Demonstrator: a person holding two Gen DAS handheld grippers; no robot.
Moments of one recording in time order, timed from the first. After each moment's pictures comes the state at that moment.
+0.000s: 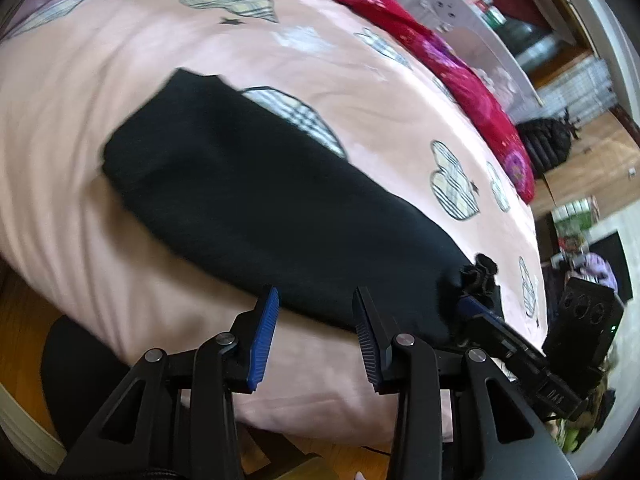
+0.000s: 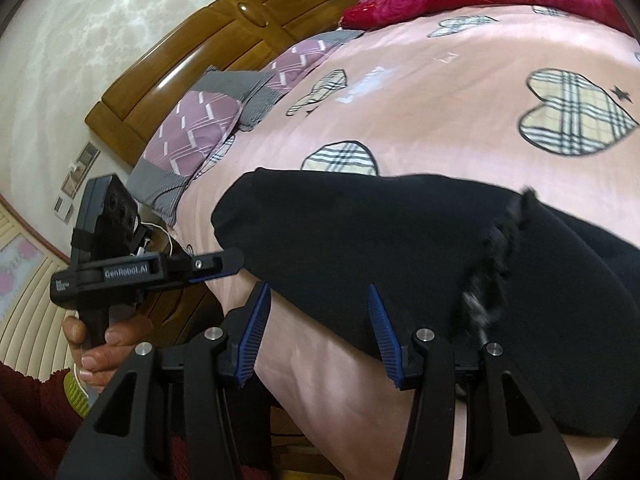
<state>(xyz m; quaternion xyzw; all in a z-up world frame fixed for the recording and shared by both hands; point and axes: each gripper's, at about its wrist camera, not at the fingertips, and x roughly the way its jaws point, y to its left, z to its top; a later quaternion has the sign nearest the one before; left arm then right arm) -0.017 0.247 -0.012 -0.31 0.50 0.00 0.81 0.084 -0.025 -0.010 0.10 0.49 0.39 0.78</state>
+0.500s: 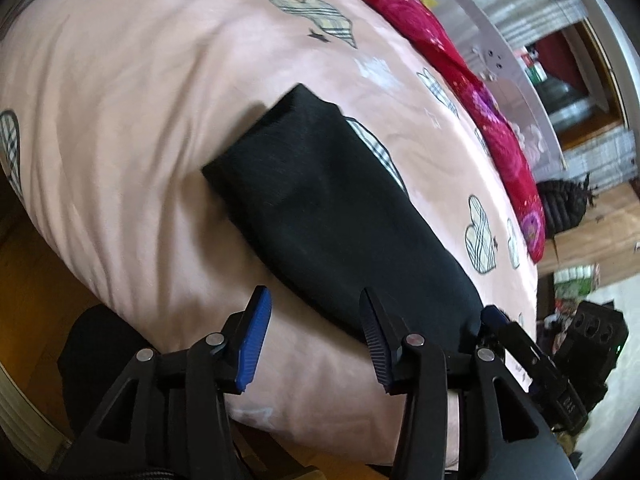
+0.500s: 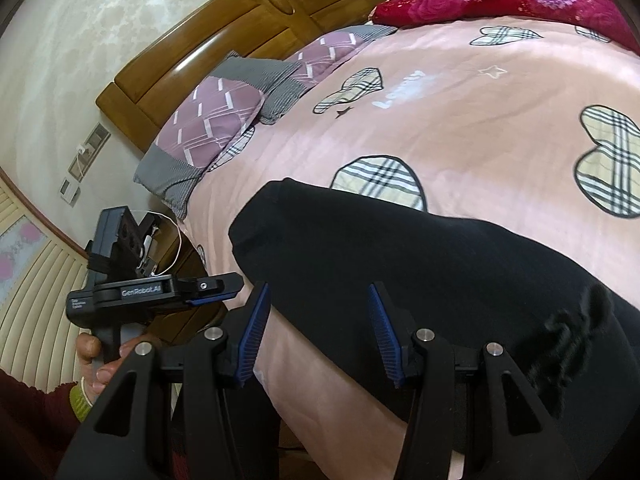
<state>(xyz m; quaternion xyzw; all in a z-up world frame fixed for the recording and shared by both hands) -0.037 0.321 -0.035 -0.40 0.47 0.06 0.78 0.107 0.028 0.002 0.07 0.49 0.42 0.76</state>
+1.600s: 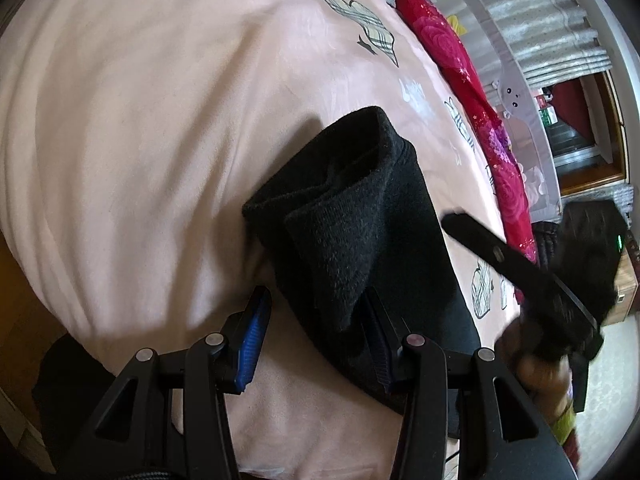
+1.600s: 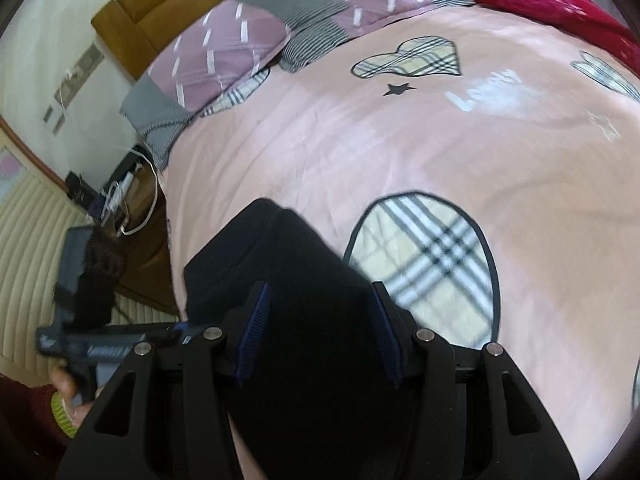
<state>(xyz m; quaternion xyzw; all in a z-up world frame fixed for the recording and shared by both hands) -0.010 0.358 -0.087 -0.47 0.45 0.07 0.76 0.198 0.179 -0.033 -0.08 0.52 0.47 0.70</state>
